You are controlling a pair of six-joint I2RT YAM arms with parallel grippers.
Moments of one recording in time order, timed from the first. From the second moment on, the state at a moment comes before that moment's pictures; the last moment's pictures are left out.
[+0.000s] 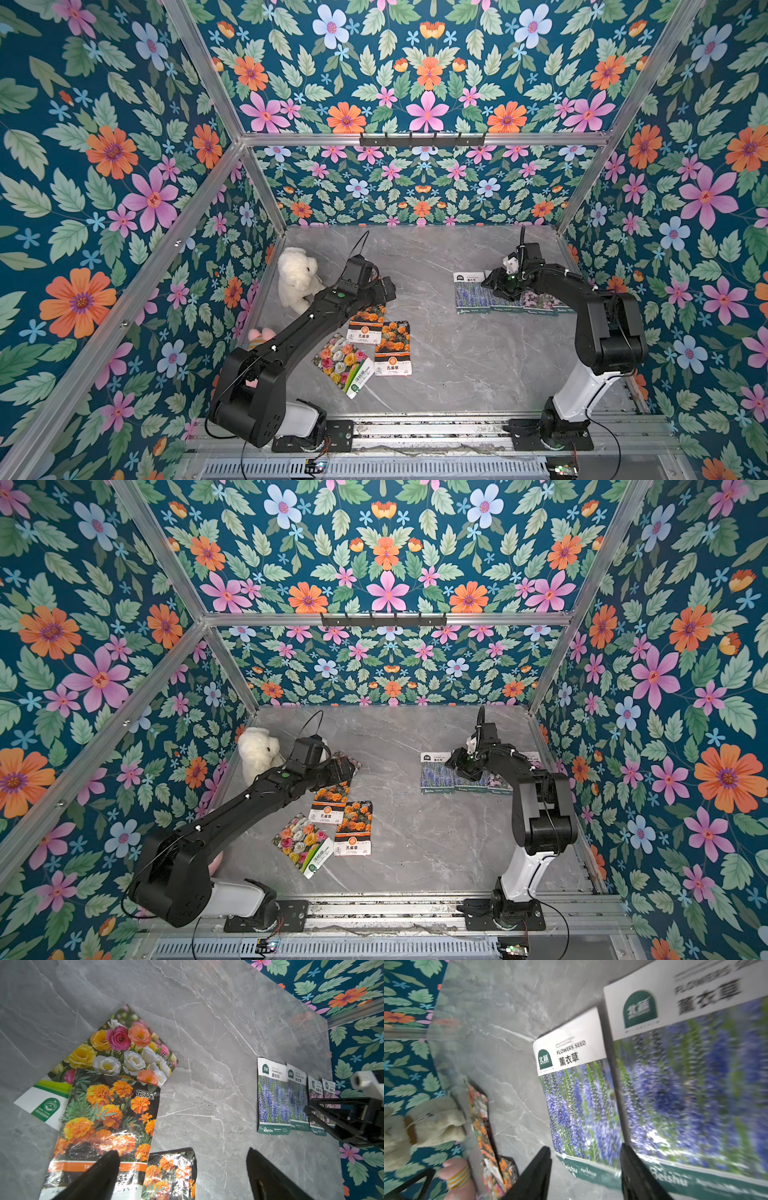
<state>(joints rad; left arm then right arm) -0.46 1.40 0.95 -0.36 0.05 -0.65 0.04 1.77 1.18 -0.49 -0.40 0.51</state>
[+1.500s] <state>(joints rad) -0.46 1.44 0.93 -0.37 0.05 -0.64 0.34 2.04 1.42 -0.67 0.07 0.48</state>
